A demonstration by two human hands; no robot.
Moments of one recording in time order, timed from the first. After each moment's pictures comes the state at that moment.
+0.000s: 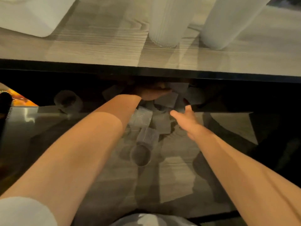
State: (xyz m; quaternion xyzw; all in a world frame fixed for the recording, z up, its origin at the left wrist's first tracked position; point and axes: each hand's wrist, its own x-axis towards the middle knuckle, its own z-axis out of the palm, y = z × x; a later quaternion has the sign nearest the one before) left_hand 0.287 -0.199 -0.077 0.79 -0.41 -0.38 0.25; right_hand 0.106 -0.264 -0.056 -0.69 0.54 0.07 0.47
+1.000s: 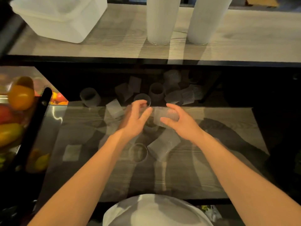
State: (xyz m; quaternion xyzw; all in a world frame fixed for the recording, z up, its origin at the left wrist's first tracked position) left_hand 0.154 -0.049 -0.047 0.84 -0.24 -0.19 0.45; right_hand 0.030 -0.204 -0.008 -0.81 0.28 0.02 0.51
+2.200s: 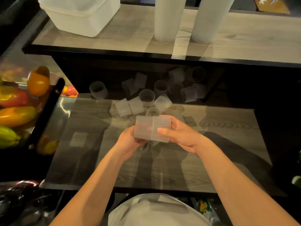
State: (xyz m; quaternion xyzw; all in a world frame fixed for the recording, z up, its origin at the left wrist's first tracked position) left_hand 0.079 0.008 -0.045 0.60 0.05 -0.43 0.67; right_hand -0.008 -0.179 -0.016 -0.61 0.22 0.16 0.75
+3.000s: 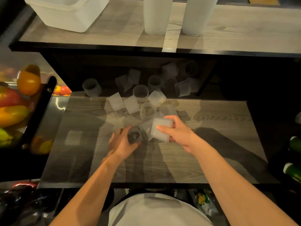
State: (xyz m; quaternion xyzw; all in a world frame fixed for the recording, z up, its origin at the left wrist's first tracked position) left_hand 0.075 0.033 -0.102 0.93 -0.17 -0.23 0.23; right_hand -0.029 -0.177 -0.031 -0.68 0.33 0.11 0.65
